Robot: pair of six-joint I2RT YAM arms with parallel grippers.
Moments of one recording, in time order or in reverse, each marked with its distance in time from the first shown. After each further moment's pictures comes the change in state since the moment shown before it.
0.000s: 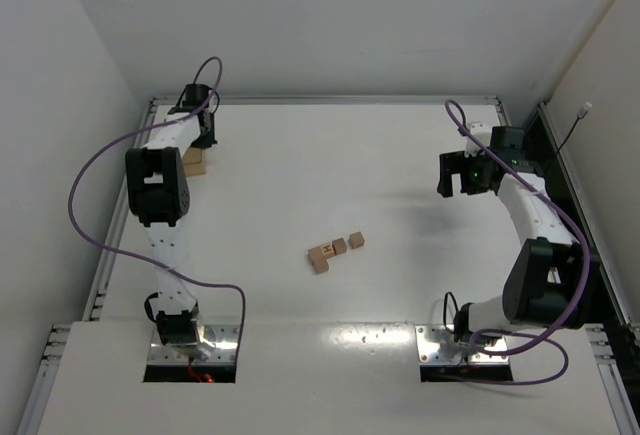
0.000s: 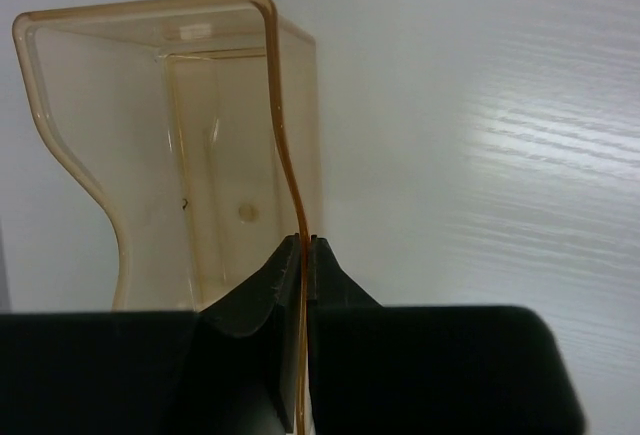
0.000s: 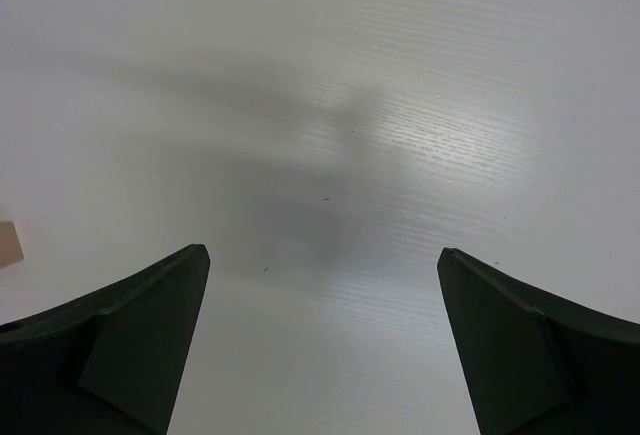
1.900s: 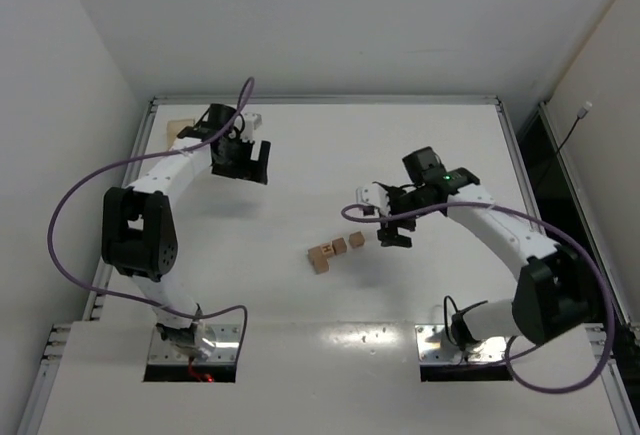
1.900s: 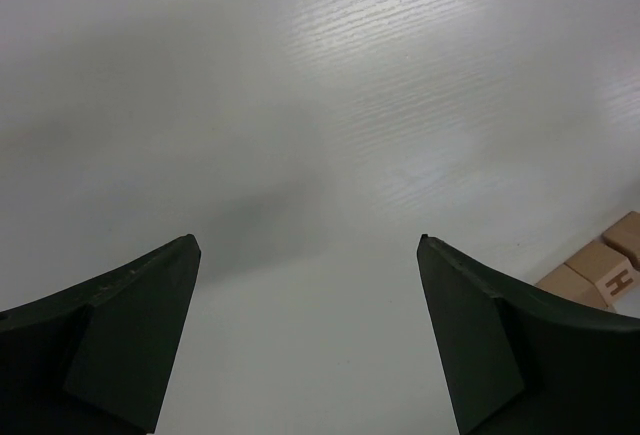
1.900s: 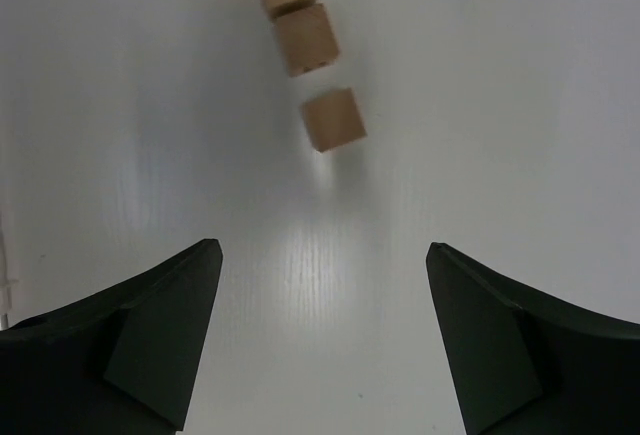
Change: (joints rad) left arm -0.218 -0.561 -0.510 -0.137 0.442 0.037; right arm 0.524 -0.106 -0.069 -0.244 -0.323 -0.856
